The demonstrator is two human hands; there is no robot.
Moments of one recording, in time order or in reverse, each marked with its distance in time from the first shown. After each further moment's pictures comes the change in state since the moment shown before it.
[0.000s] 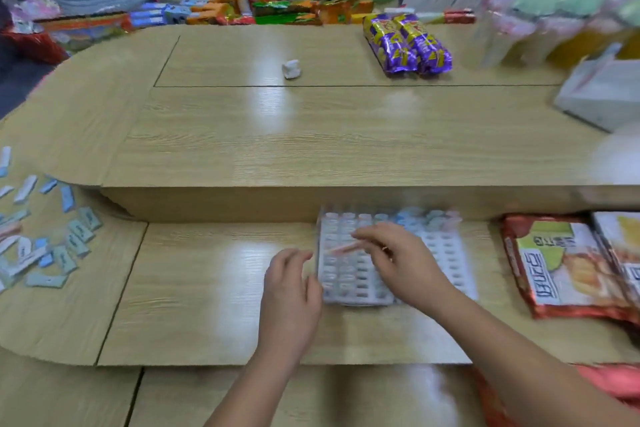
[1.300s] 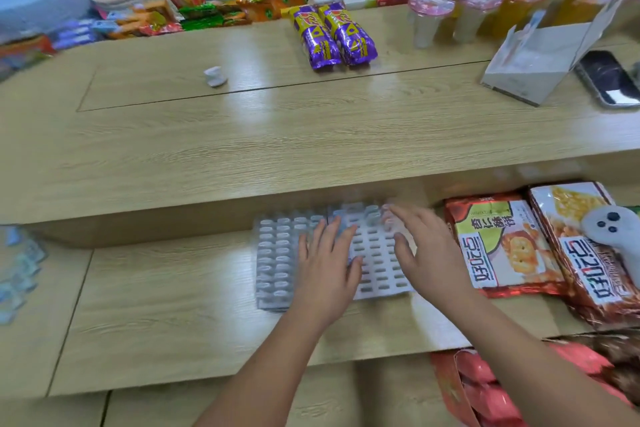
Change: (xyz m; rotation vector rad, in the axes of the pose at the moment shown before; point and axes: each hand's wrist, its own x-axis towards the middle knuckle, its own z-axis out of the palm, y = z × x) left_hand 0.029 0.098 0.118 0.396 -0.279 0.371; right_hand -0.050 0.094 -0.090 -0.245 0.230 0.184
